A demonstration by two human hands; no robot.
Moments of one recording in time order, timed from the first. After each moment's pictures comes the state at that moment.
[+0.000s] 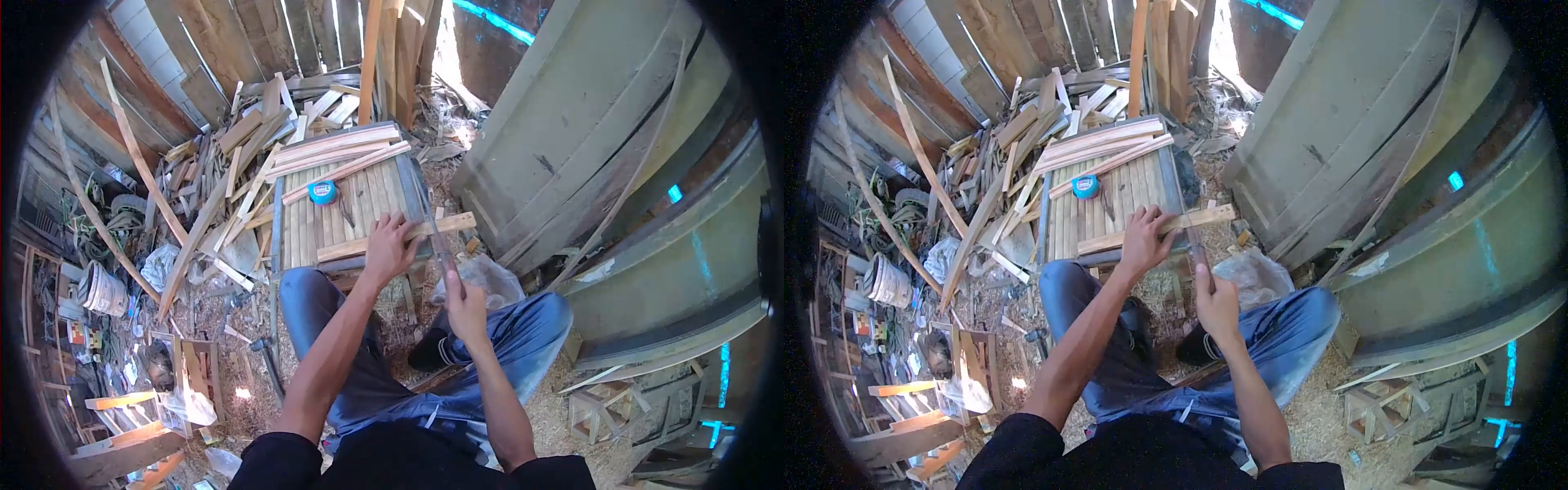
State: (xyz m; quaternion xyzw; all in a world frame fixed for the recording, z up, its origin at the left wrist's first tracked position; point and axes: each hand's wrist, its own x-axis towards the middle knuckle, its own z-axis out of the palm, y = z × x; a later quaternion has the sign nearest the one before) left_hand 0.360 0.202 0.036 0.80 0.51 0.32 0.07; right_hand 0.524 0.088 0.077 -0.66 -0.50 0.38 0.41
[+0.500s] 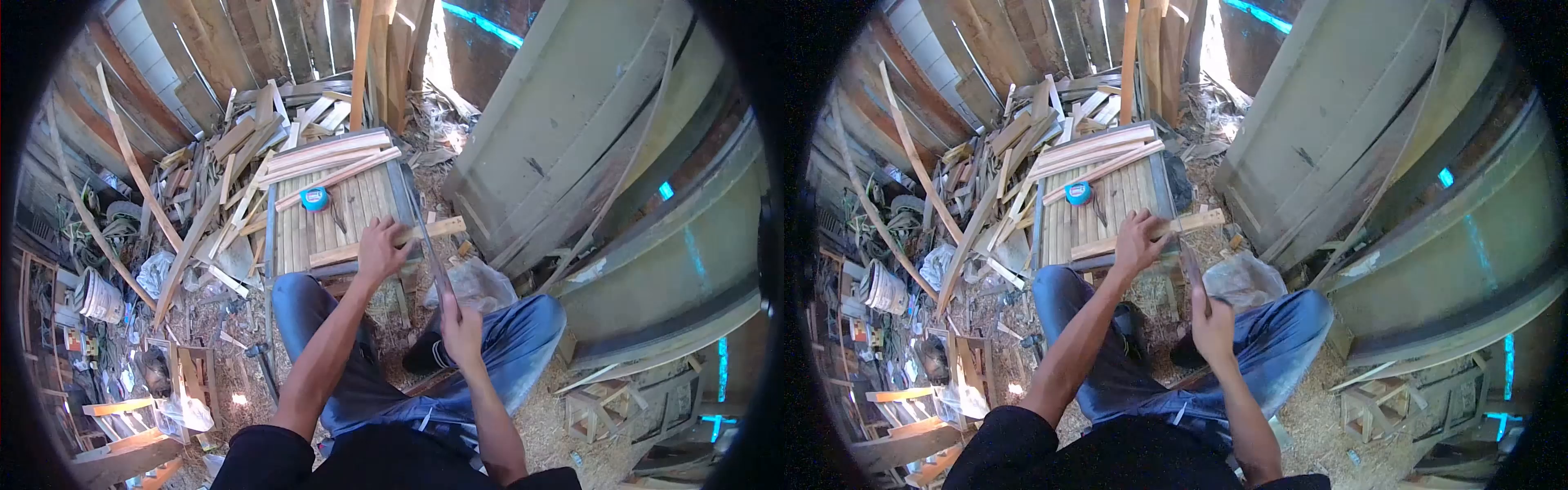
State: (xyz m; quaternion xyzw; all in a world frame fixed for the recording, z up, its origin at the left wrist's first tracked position) left_hand 0.360 0.210 0.038 0.77 0.54 0.32 0.10; right_hand 0.528 0.053 0.074 -0.68 -0.46 0.39 0.42
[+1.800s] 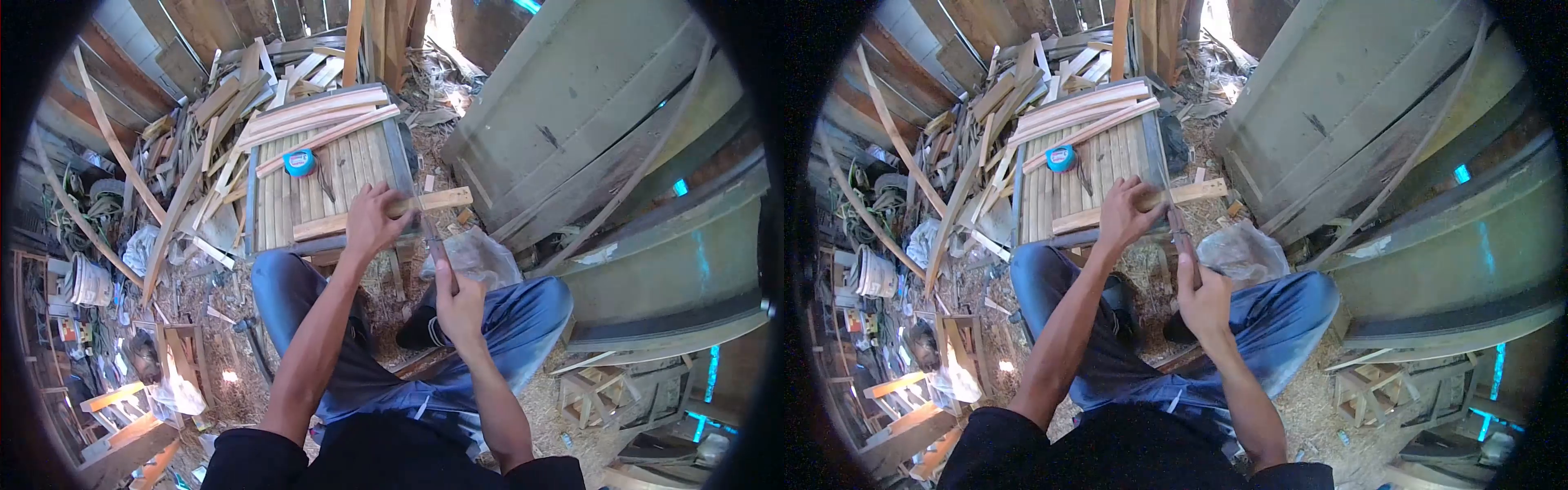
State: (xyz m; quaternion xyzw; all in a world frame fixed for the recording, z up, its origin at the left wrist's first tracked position) left_hand 0.357 0.213 0.038 0.76 0.54 0.33 0.14; right_hand 0.514 0.075 0.095 -0.68 -0.54 0.30 0.38
